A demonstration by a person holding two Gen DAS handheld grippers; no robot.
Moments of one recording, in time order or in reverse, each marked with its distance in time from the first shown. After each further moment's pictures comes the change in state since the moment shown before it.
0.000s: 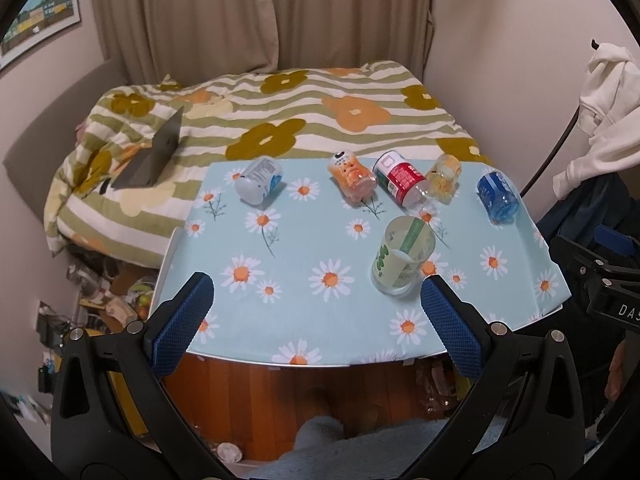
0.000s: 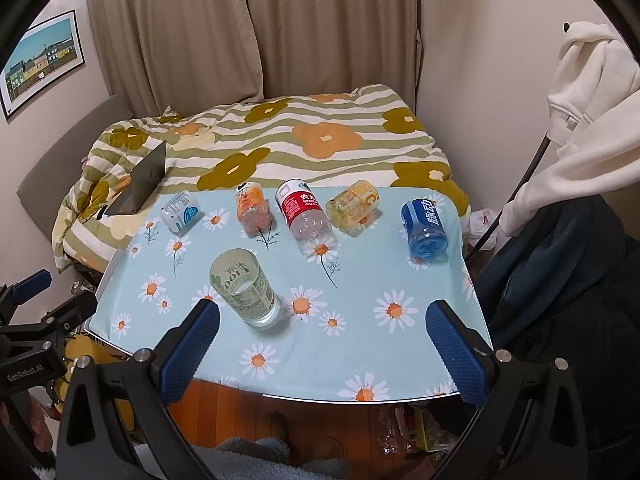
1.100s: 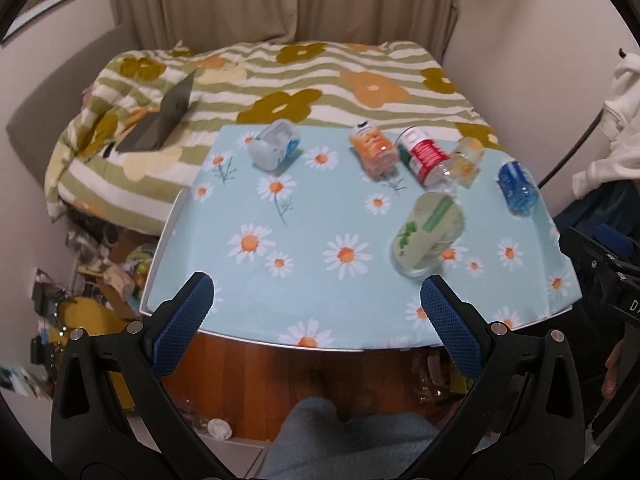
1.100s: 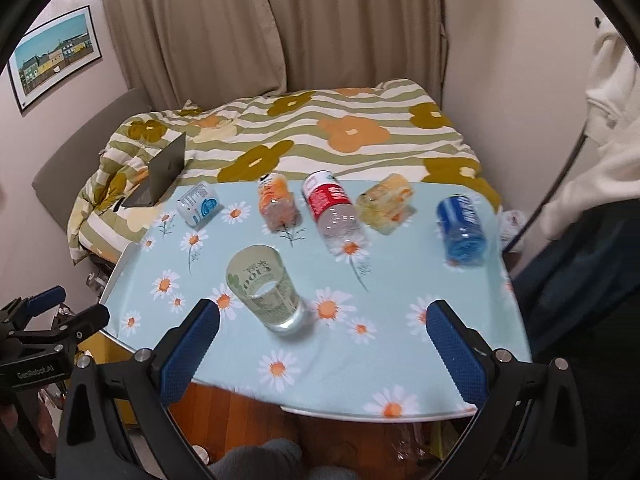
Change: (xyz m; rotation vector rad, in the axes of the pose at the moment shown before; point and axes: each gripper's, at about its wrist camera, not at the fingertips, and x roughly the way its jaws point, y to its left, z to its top) left arm 0.021 0.022 -0.013 -0.066 0.086 0.009; right arm 0.027 0.013 -0.005 -0.018 0.015 0.064
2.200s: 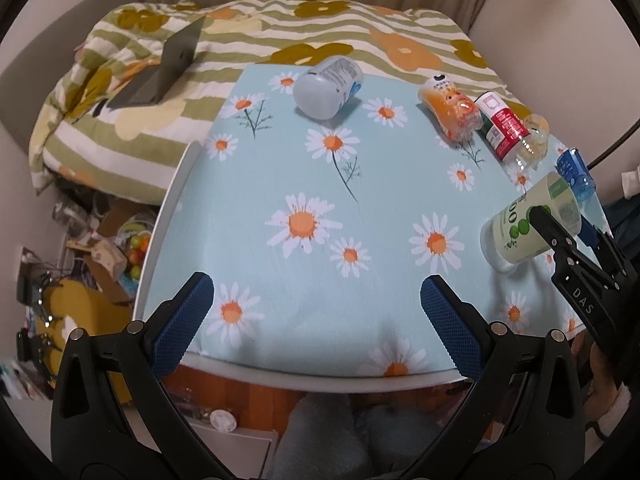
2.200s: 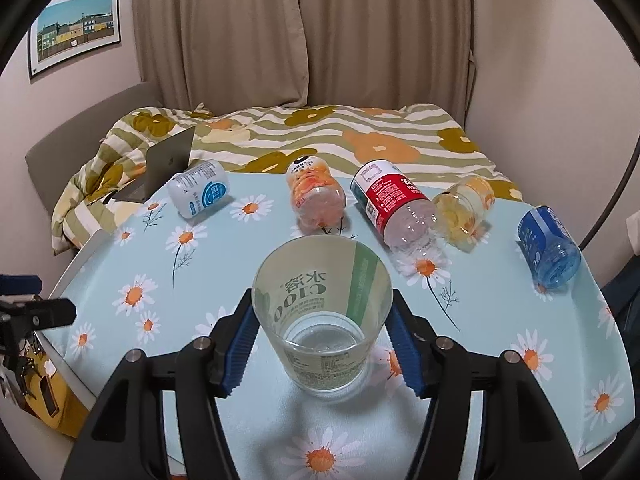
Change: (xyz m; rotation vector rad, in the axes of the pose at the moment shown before) left arm 0.118 0.090 -0.011 -0.057 0.132 -0.009; right arm 0.141 0.072 -0.026 -0.095 -0.135 0.006
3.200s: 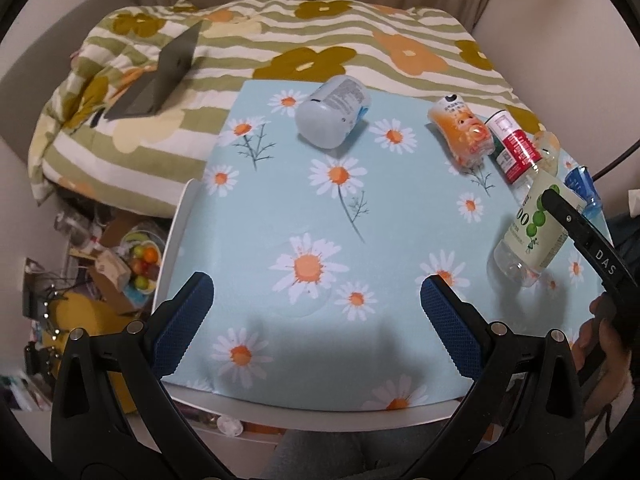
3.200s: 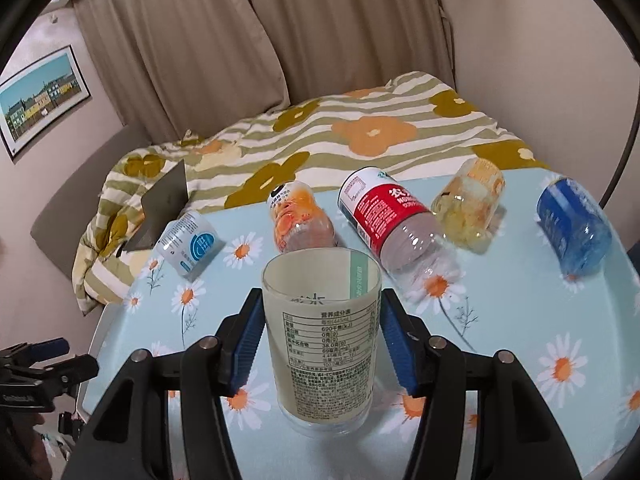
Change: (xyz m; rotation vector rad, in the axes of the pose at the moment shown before) left arm 0.010 0.006 0.045 0.018 0.016 0.007; right arm 0.036 -0.039 0.043 0.241 0.029 0.092
